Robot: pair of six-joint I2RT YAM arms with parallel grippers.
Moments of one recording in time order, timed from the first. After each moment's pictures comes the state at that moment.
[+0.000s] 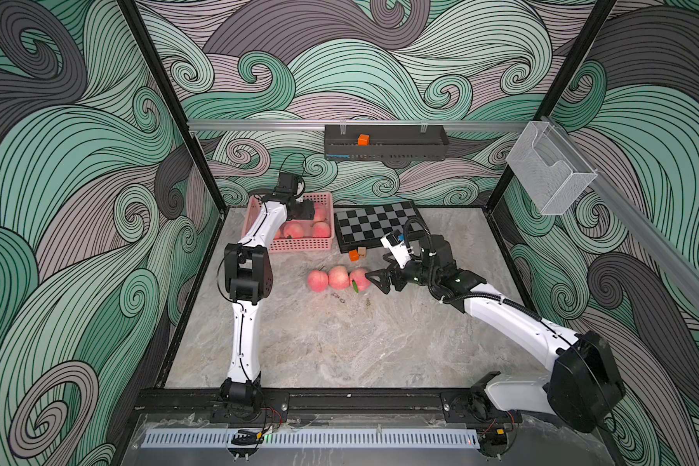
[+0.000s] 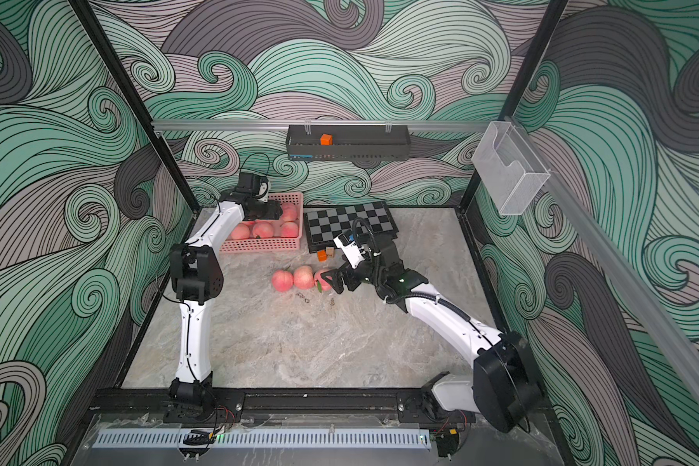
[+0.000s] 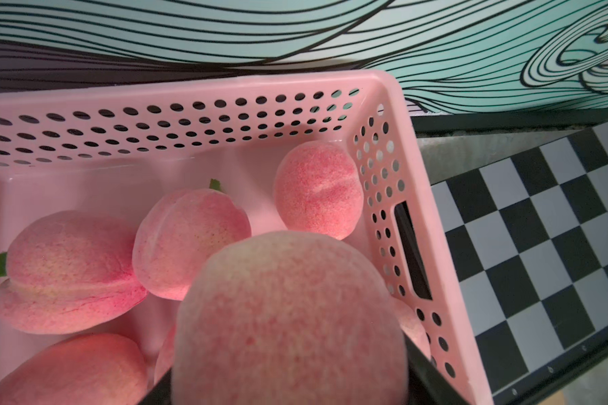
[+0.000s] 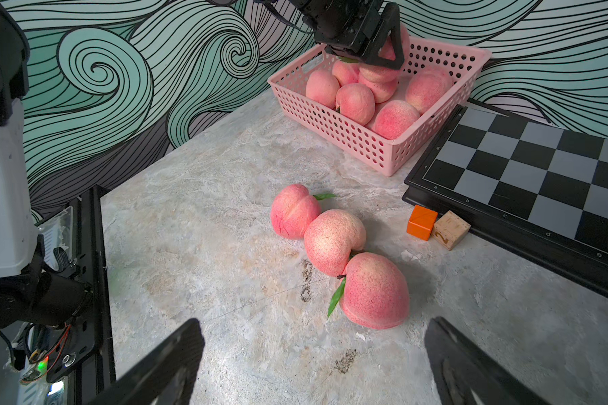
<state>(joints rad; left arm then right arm) -0.13 2.36 2.21 -0.72 0.08 -0.07 0.52 1.33 0.93 -0.14 -0.43 0.01</state>
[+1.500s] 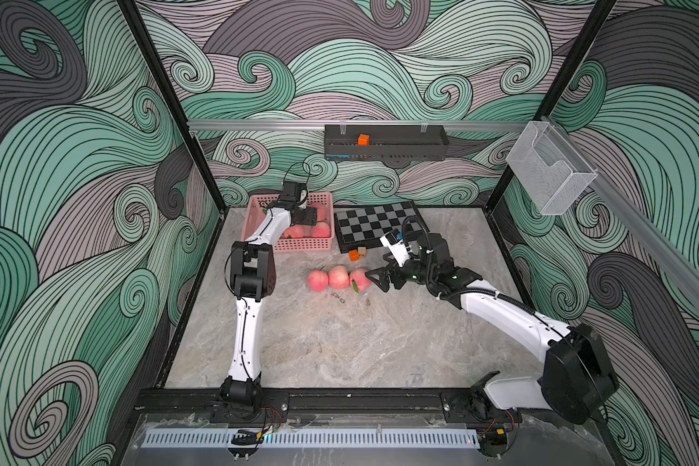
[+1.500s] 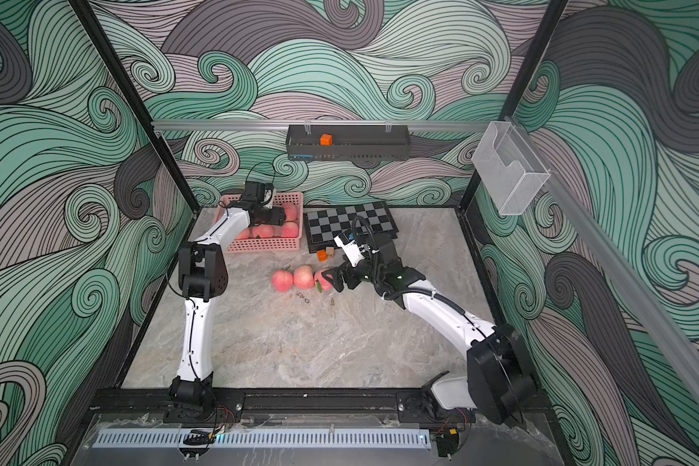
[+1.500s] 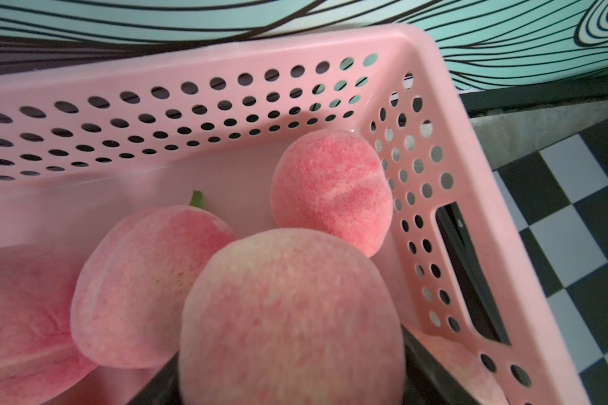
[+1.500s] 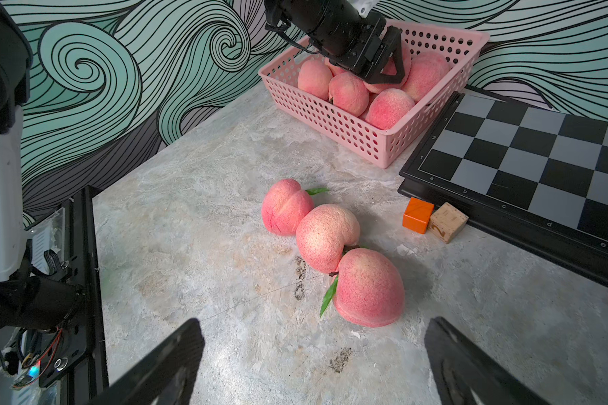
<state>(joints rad) -0.13 2.44 2.17 -0.59 0.08 -0.01 0.50 1.37 0.94 -0.13 -0.44 0.01</state>
